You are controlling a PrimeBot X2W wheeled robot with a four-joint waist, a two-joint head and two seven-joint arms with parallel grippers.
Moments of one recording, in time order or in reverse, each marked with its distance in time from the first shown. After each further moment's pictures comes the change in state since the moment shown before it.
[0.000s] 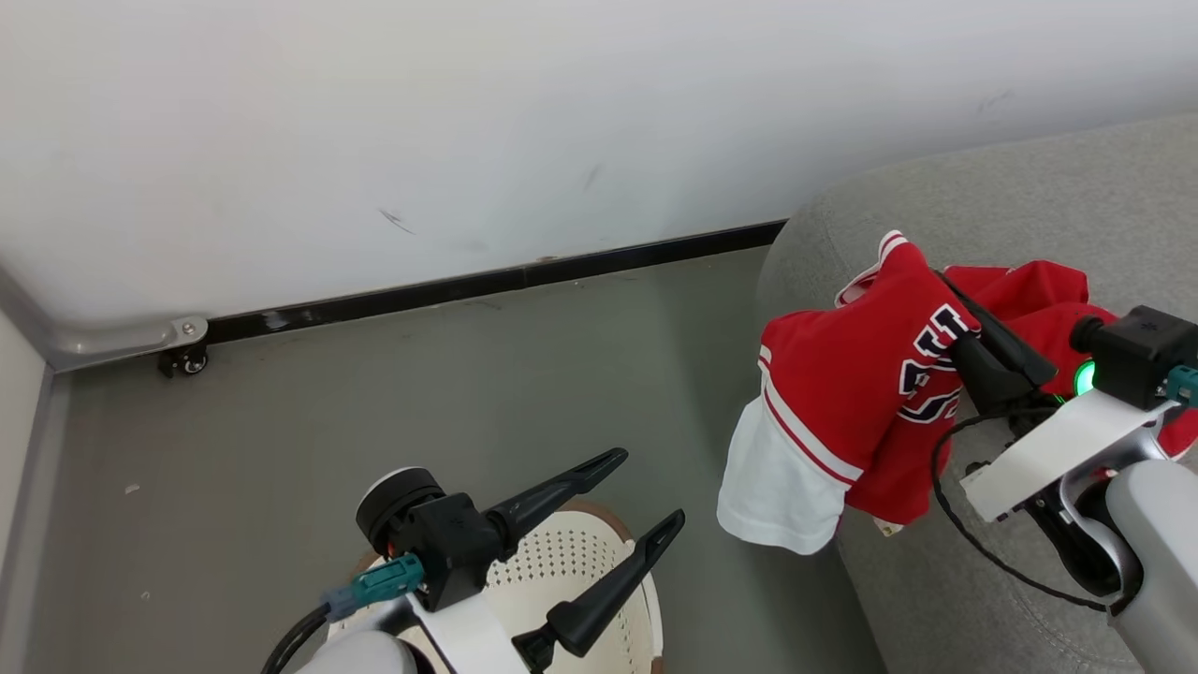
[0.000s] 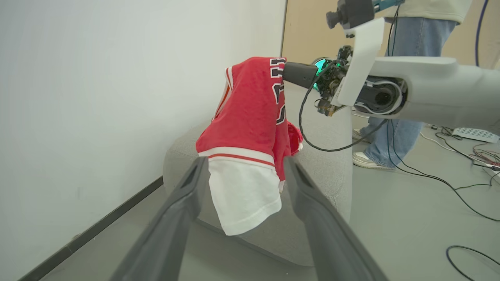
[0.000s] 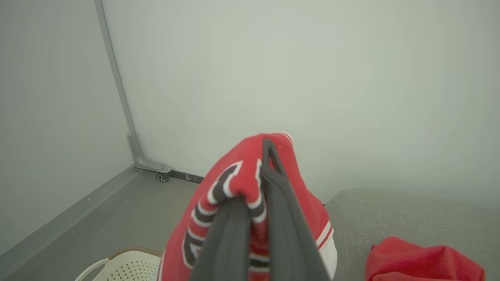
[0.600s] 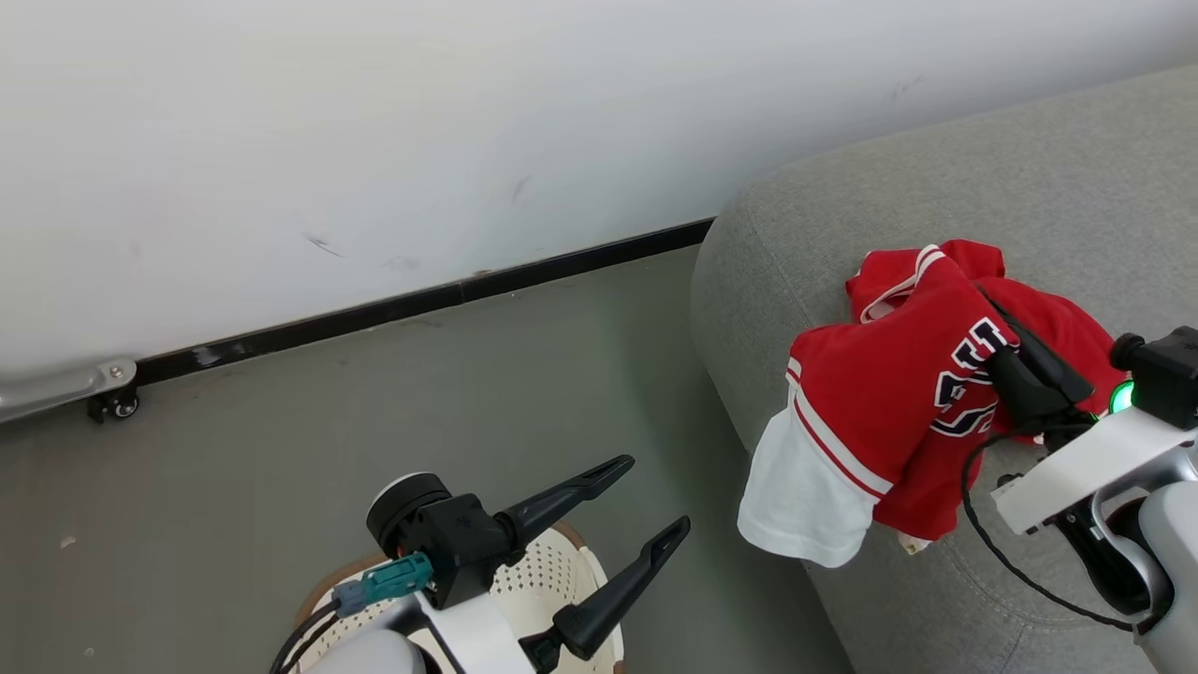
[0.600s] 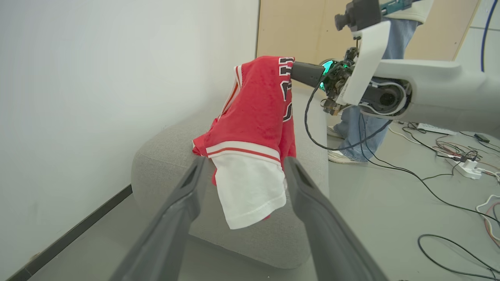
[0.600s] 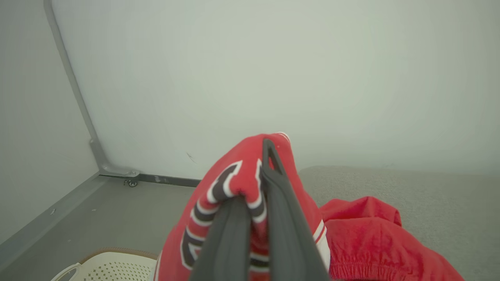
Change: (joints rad) left arm -0.023 -0.004 -0.048 0.035 -0.035 0.000 -0.023; right arm 0.079 -0.013 -0.083 -0.025 -0.011 0.000 0.002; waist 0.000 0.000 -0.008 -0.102
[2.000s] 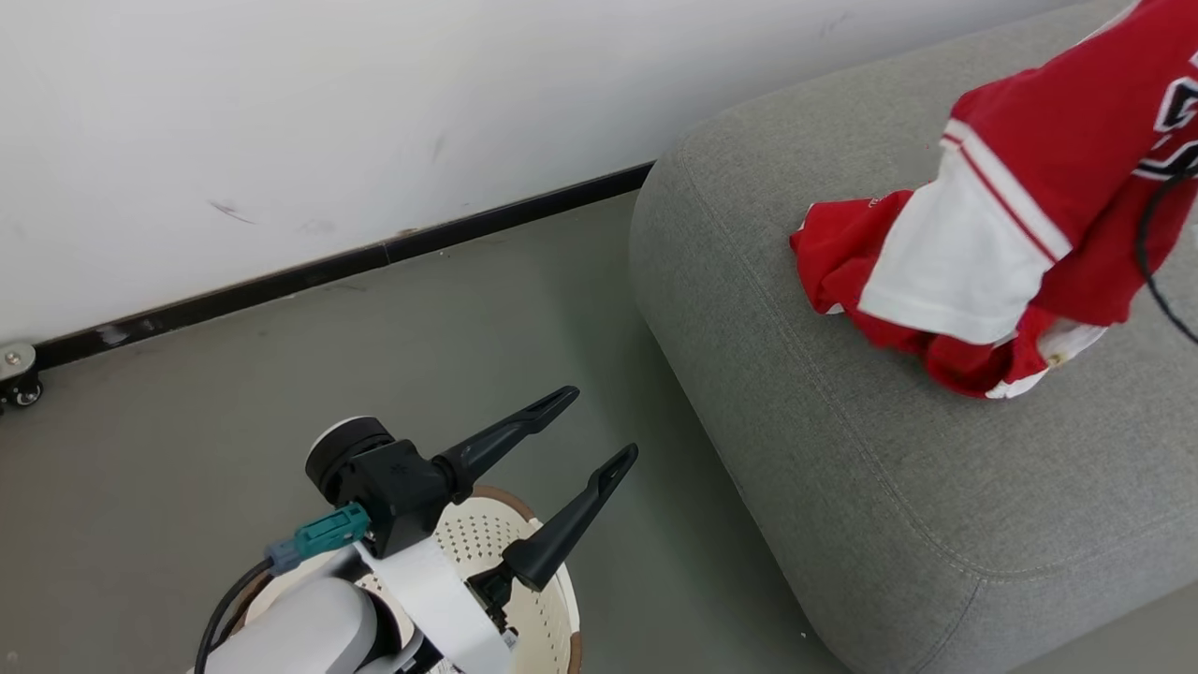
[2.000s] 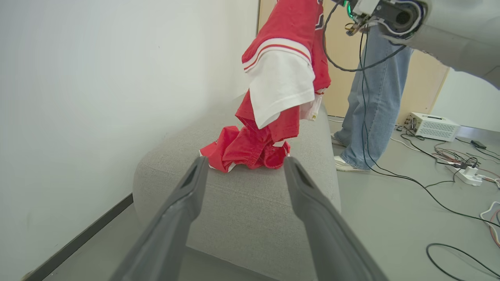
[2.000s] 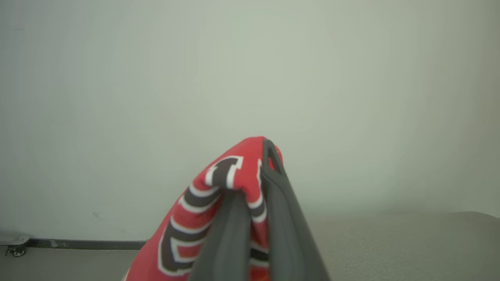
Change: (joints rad) left arm -0.053 0.049 0.058 0.008 -0.007 0.000 -0.030; right arm -0.339 -0.087 -0.170 0.088 0.034 0.000 0.123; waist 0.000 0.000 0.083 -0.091
